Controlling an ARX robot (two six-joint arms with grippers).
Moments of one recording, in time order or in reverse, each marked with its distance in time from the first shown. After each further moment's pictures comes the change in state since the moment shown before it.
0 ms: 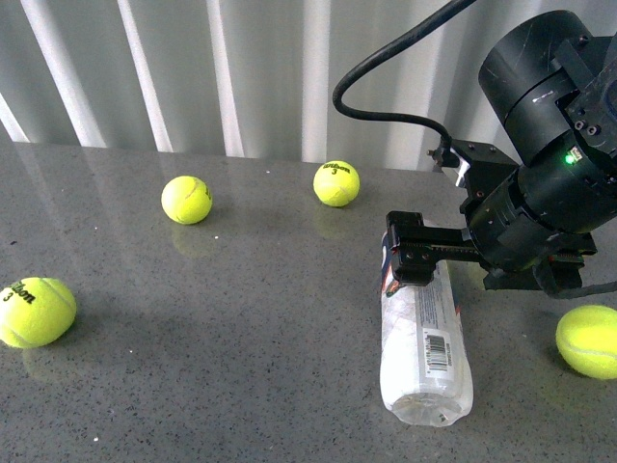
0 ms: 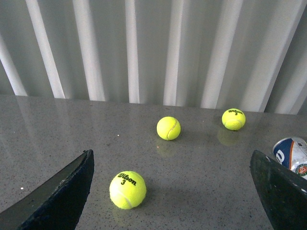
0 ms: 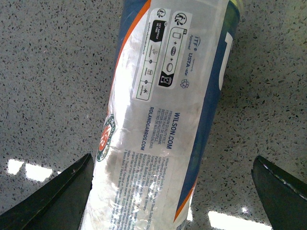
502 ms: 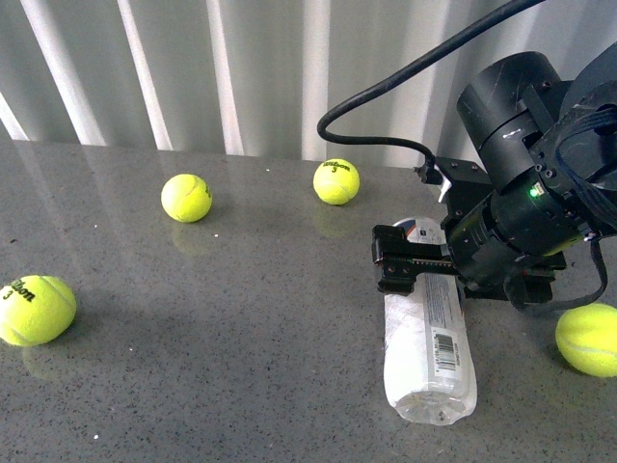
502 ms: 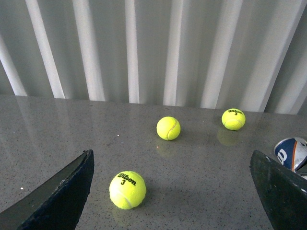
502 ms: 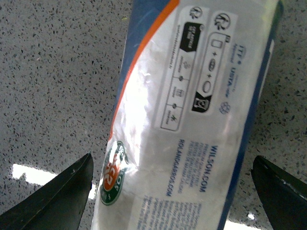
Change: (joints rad) left arm 0.000 0.000 0.000 0.000 0.000 0.000; right arm 0.014 0.087 0.006 0.105 -0.010 0.021
